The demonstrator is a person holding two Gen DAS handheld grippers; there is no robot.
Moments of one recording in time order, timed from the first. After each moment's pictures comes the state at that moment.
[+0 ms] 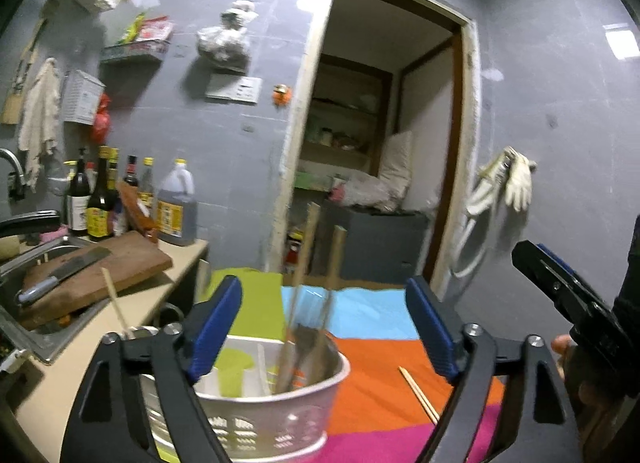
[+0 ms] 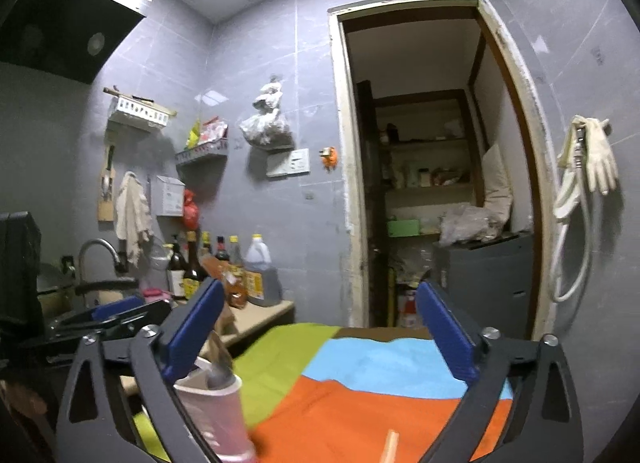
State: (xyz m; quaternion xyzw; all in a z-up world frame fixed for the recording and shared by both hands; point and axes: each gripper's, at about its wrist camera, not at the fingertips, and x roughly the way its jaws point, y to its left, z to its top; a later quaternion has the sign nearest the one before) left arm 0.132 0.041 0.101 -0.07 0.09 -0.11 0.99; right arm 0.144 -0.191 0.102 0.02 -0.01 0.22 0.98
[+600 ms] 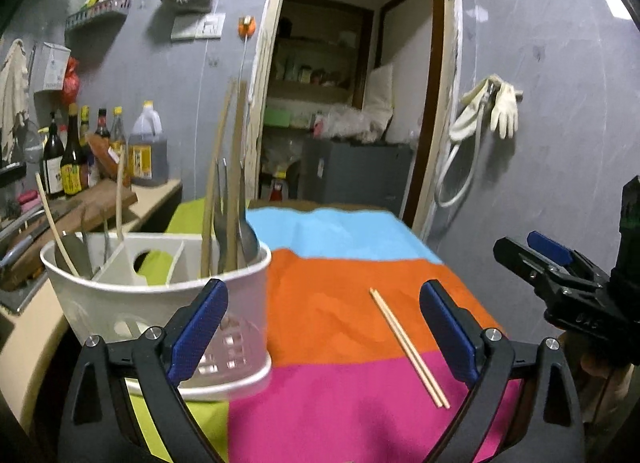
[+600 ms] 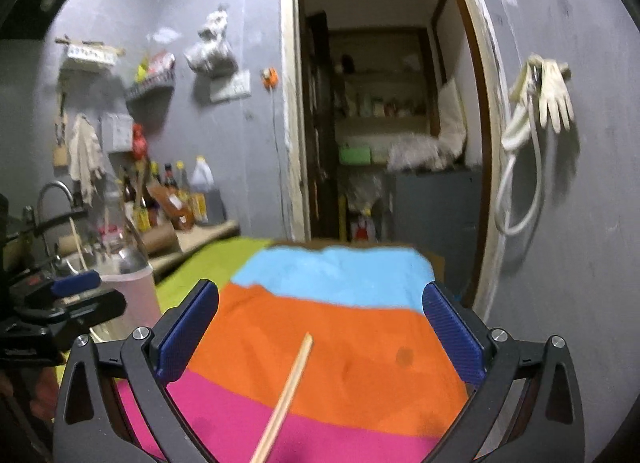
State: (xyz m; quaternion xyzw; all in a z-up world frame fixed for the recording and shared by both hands) left arm 0.140 -0.029 0.041 -0.04 0.20 -0.13 0.97; right arm 0.160 -0.249 0.046 0.00 0.13 0.14 0.98
